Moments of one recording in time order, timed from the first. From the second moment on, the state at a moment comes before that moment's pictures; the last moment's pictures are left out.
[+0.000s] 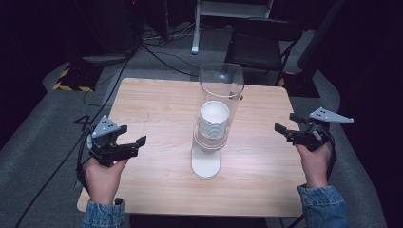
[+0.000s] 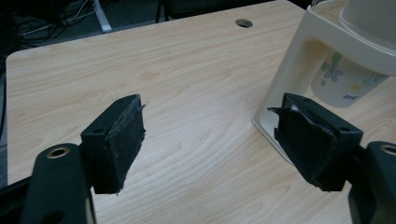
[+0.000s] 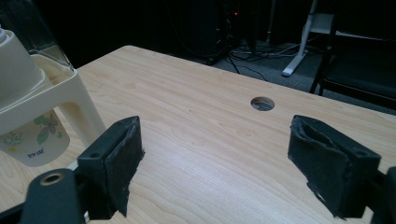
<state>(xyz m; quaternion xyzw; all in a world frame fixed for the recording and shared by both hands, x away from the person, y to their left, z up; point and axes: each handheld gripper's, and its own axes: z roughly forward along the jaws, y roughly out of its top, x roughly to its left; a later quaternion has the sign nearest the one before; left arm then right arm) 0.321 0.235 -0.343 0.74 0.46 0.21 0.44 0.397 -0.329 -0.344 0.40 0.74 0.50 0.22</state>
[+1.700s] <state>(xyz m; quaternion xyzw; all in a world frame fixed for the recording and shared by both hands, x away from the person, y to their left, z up) 0.325 0.230 -0.343 0.74 0.45 0.19 0.45 0.382 -0.231 -0.367 0.25 0.81 0.52 0.12</state>
